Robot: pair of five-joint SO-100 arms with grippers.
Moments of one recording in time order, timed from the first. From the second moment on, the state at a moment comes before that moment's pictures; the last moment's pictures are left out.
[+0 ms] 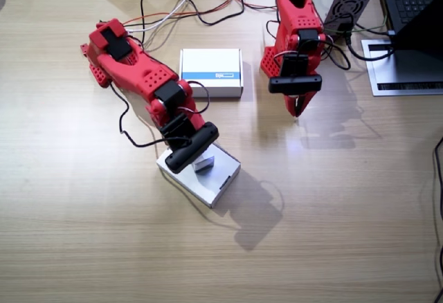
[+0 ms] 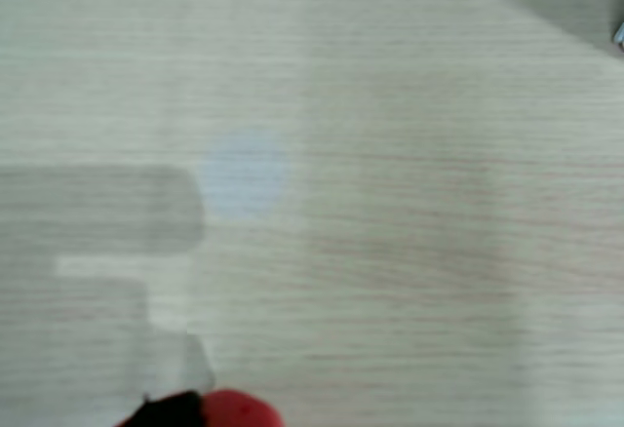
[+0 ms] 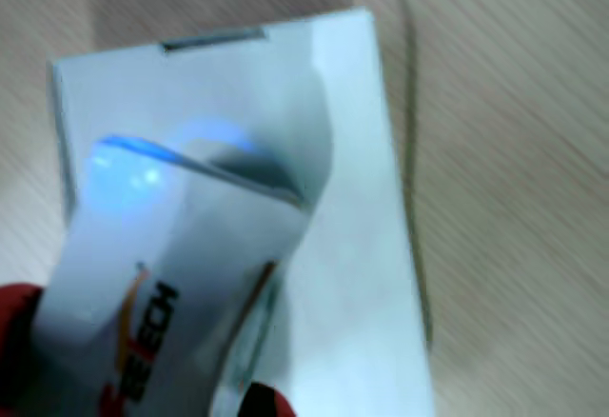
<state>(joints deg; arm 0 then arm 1) 4.6 185.9 173.3 67.1 66.8 -44.5 58.4 35.9 105.7 -67.2</state>
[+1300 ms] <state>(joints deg) 44.3 71.5 53.3 90.7 34.5 -2.8 173.2 161.5 84.4 -81.6</state>
